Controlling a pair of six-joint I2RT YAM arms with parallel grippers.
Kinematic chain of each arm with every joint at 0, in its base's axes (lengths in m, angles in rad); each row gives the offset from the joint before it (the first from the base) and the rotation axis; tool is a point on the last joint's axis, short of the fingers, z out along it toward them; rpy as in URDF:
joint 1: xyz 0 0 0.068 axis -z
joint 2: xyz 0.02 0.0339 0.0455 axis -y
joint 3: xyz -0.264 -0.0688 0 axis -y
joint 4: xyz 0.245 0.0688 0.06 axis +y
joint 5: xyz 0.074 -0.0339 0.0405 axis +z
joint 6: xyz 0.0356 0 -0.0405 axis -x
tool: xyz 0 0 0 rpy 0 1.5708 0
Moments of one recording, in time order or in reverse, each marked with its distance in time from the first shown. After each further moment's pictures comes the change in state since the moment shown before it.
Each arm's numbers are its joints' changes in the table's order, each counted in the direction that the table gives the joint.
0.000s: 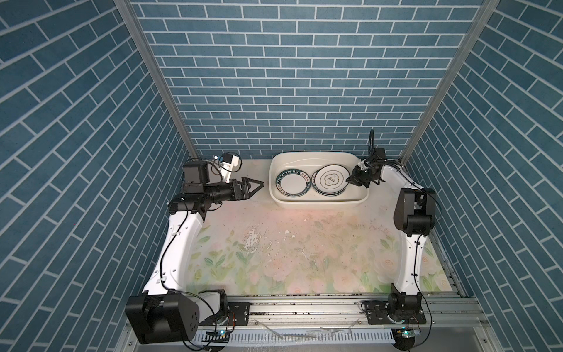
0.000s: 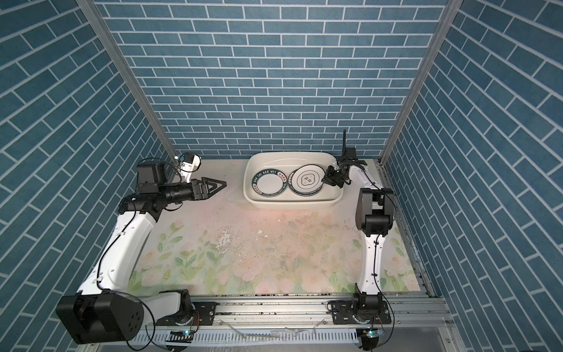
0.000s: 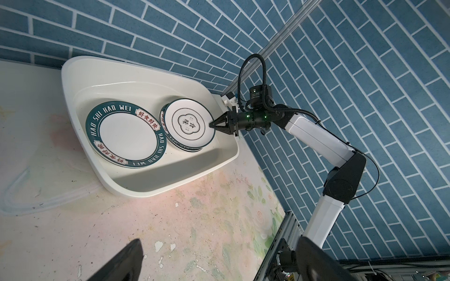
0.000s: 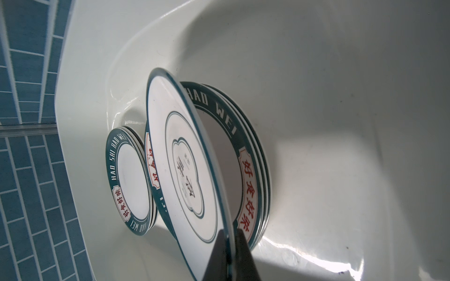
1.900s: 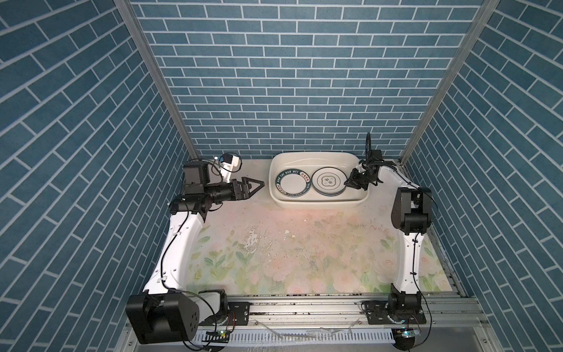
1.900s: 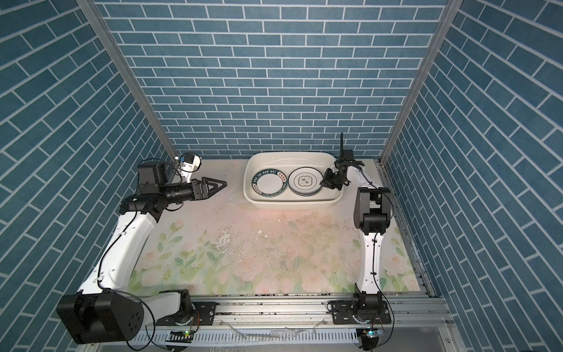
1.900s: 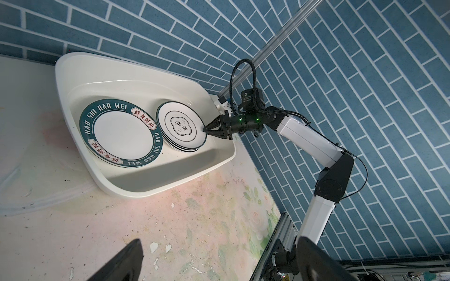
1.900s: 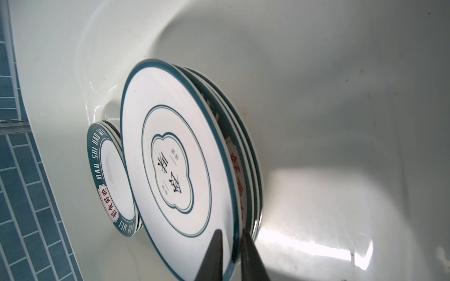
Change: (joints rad) left arm 0.001 0.000 -0.016 -0.032 -0.015 0.036; right arm -0.002 -0.045 0.026 0.043 -0.008 0.000
